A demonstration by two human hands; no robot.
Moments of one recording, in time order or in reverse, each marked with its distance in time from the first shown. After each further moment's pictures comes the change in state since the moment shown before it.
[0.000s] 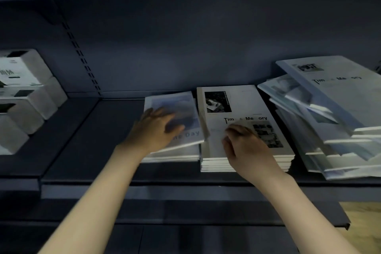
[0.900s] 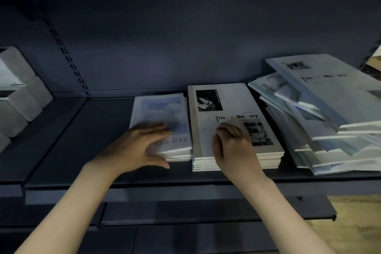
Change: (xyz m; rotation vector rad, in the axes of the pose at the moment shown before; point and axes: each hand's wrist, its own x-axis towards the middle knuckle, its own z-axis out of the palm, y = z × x) left_hand -0.029 -0.021 0.005 -0.145 -0.042 0.340; right_hand -0.002 -0.003 0.025 0.101 0.137 0.088
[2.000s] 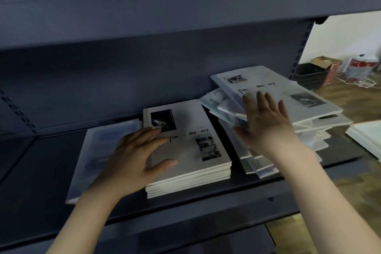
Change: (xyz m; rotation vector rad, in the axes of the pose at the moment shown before) left_hand 0.058 0.094 0.006 0.096 0.238 0.088; right_hand 0.017 0.083 -0.152 -0.448 -0.137 0.287
